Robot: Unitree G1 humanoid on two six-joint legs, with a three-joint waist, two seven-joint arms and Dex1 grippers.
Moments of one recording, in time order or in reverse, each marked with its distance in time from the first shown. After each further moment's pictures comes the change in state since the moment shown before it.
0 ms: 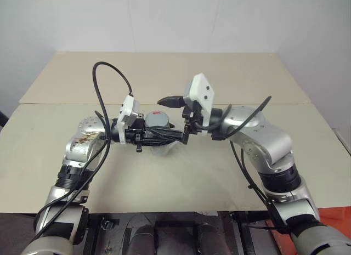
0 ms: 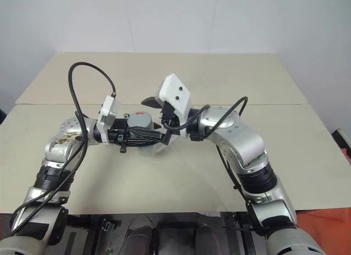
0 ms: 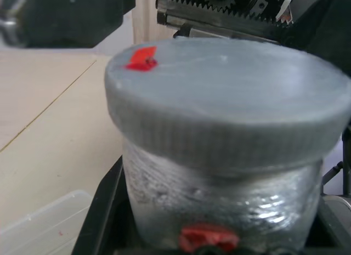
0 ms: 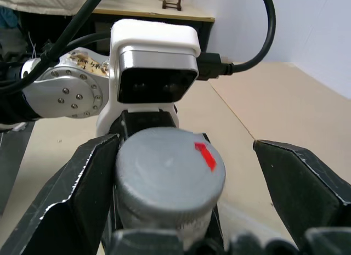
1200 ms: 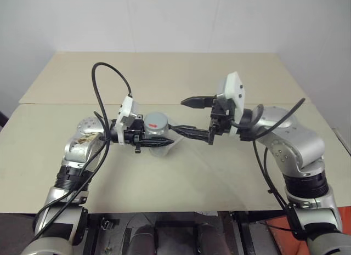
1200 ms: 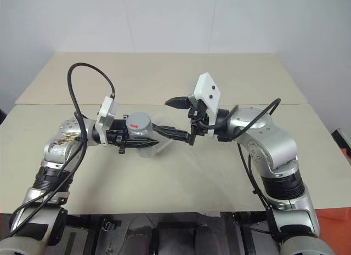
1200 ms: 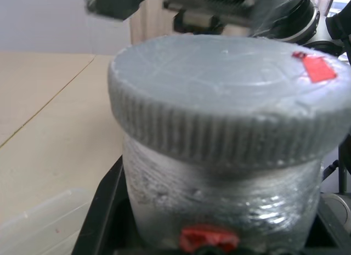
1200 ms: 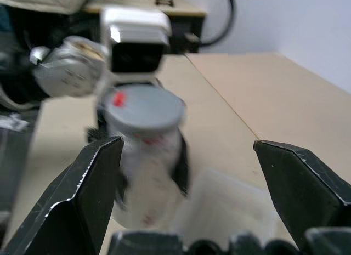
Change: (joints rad) left arm 0.007 0.002 0.004 0.000 -0.003 -0.004 -0.018; right arm 0.080 -0.126 -0.134 -0.059 0.118 0.035 0.085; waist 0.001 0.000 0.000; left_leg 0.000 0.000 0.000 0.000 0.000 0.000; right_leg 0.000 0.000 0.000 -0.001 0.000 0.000
